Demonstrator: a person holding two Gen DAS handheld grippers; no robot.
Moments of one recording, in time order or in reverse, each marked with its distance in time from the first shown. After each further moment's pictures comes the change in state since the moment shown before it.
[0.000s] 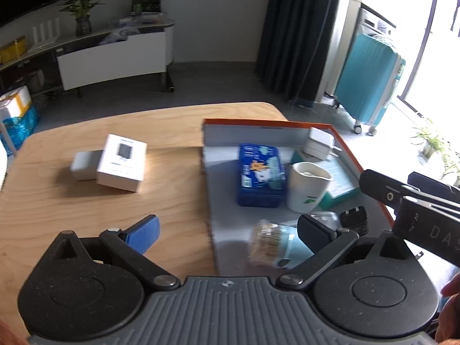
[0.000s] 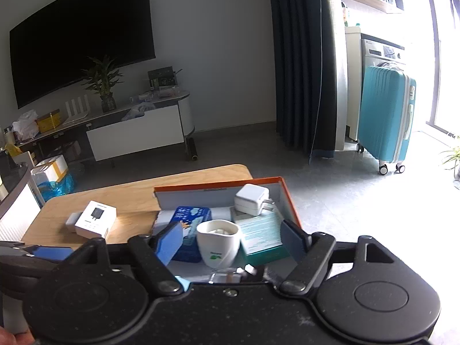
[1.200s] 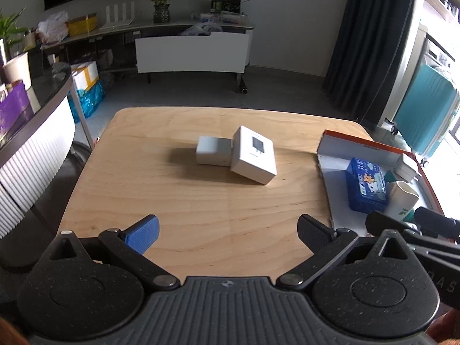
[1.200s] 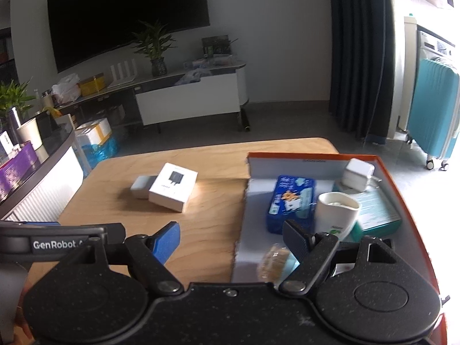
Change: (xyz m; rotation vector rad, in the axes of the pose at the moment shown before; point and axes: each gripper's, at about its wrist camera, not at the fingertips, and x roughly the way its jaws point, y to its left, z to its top) left arm -0.034 0.113 -0.015 -0.171 -0.015 0.176; right arm 0.019 0.105 -0.016 -0.096 0.122 0.164
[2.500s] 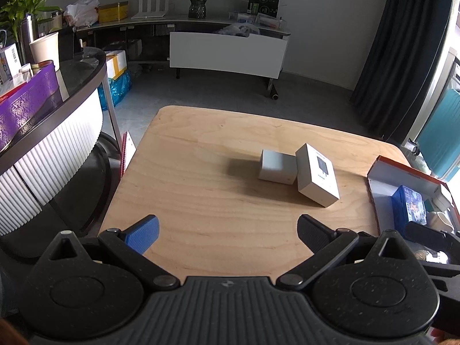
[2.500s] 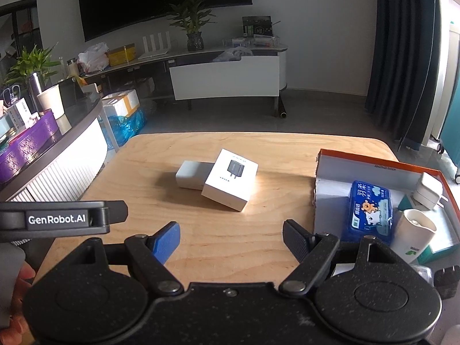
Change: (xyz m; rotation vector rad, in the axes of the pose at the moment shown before) left arm 0.019 0.065 0.018 -0.089 -0.002 0.052; right arm 0.052 0.069 0.012 -0.107 0.083 0.078
